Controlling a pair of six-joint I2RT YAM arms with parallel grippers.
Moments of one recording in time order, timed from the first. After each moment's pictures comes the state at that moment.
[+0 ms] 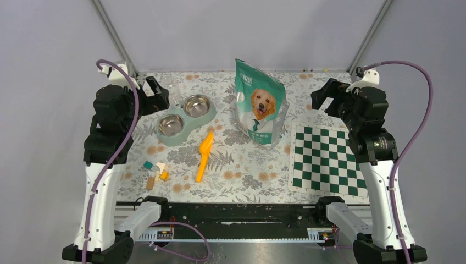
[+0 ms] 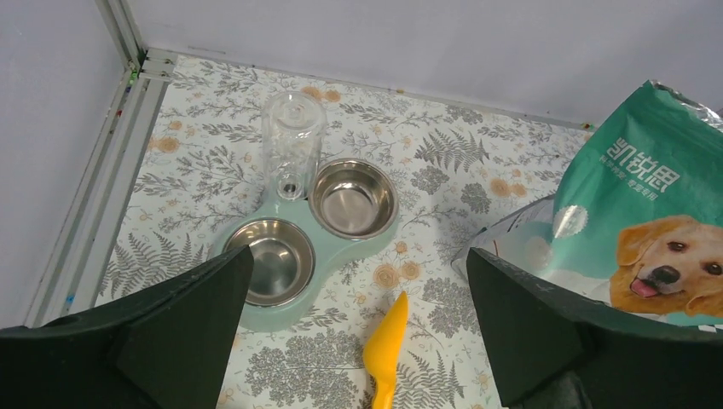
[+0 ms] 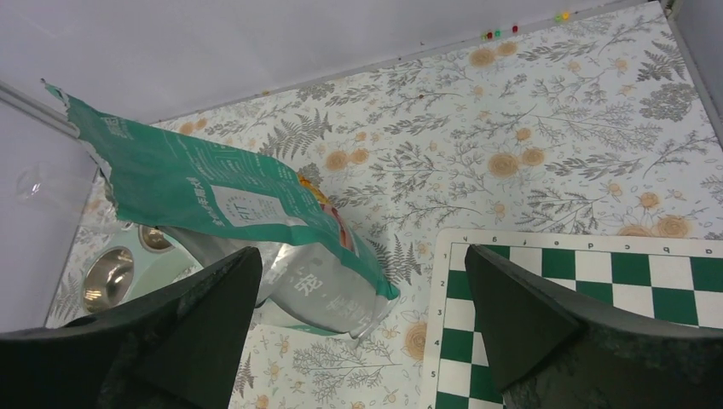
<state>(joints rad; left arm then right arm) -0.13 0.95 1.42 -0.71 -0.06 -0.27 0.08 0.93 1.27 -0.61 -0.01 0.34</state>
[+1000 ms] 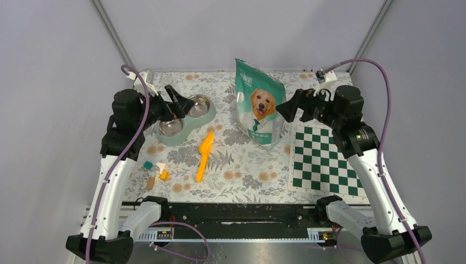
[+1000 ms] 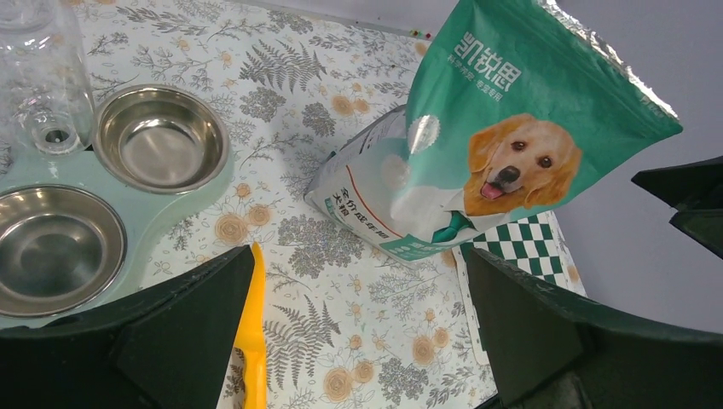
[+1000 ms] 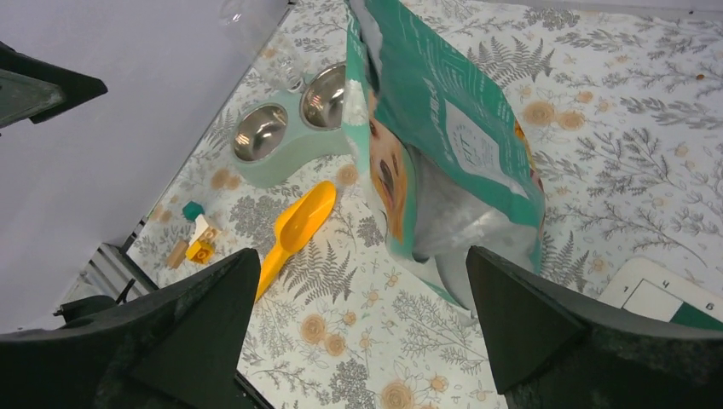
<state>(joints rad) -0.12 0.94 1.18 -0.51 0.37 -0.46 0.24 0.99 1.17 -0.47 -0.41 0.31</state>
